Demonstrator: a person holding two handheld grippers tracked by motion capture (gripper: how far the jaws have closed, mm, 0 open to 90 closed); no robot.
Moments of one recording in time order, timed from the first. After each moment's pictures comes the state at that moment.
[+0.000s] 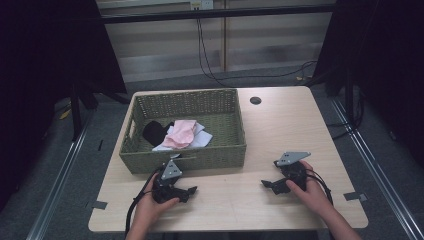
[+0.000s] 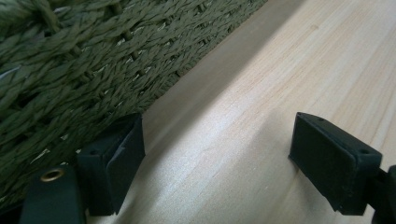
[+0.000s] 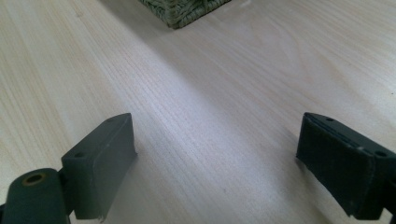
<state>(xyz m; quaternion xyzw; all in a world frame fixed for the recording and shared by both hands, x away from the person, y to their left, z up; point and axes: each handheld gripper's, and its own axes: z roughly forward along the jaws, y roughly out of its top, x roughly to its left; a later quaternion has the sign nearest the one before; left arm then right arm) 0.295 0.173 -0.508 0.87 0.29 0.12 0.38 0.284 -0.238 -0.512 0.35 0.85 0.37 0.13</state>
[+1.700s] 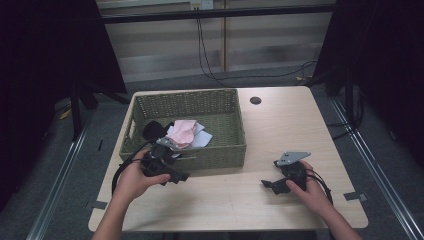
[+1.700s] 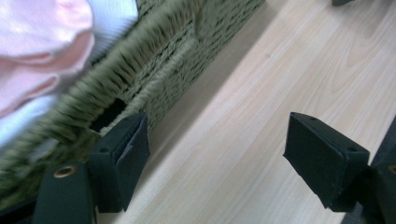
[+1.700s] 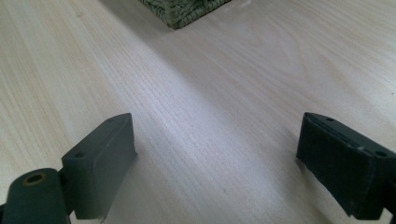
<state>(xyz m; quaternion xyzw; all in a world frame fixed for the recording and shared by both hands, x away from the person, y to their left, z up) 0.326 0.172 -0.400 0.91 0.30 0.01 0.29 0.284 -0.238 -0.512 0.35 0.85 0.37 0.13</state>
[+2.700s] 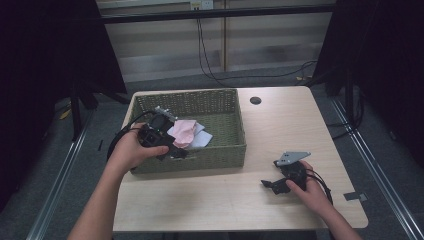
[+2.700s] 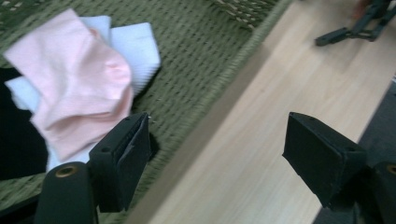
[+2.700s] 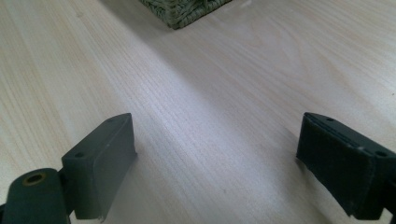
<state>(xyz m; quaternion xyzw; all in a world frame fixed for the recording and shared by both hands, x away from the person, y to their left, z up) 0.369 0.162 -0.341 0.92 0.30 0.00 0.26 0.285 -0.238 -0.512 0.35 0.85 0.37 0.13</state>
